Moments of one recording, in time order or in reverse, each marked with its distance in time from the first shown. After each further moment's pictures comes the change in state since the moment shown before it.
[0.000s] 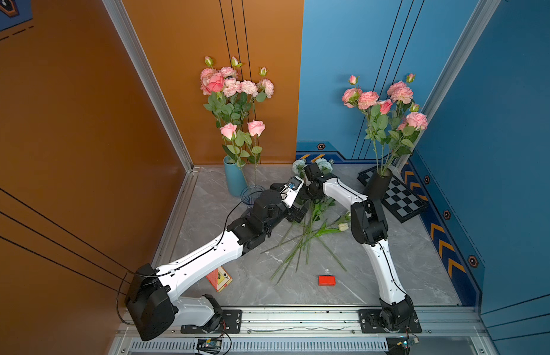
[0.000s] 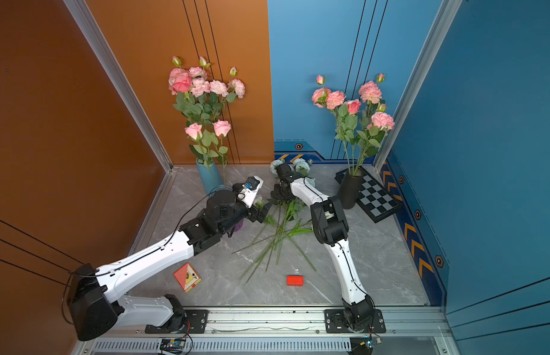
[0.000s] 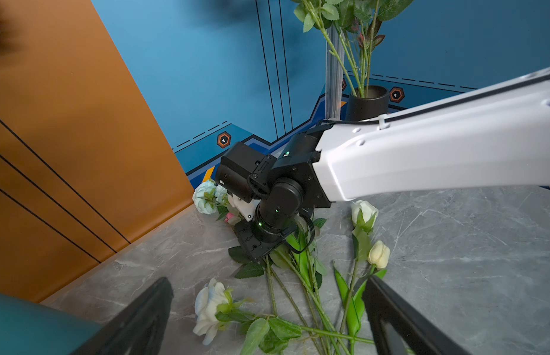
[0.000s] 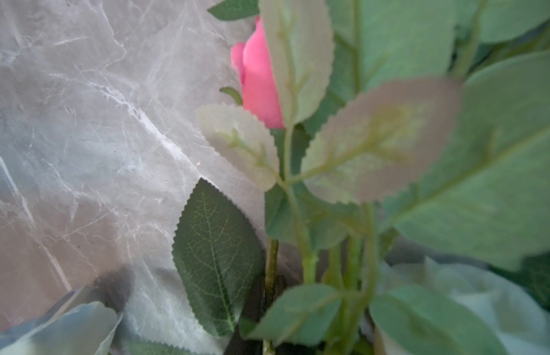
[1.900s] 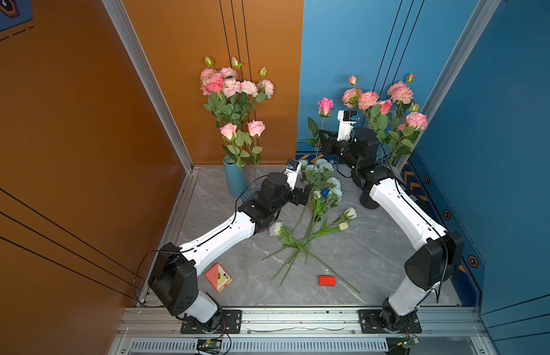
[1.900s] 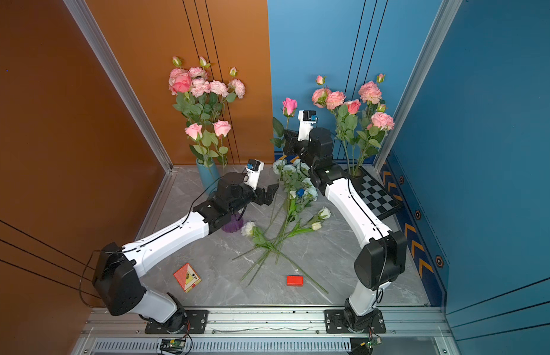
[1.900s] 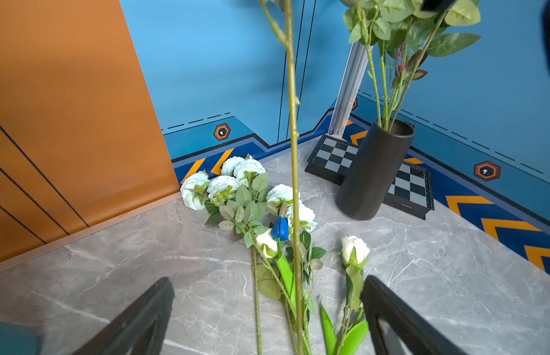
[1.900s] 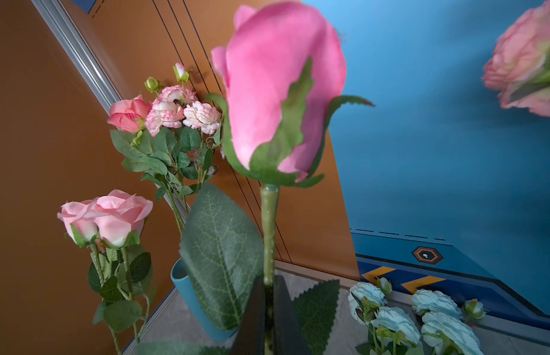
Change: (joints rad) left arm 0.111 0.235 0.223 -0.006 0.109 -0.216; right arm -0.043 -0.787 -0.414 0.705 -0.087 -0.092
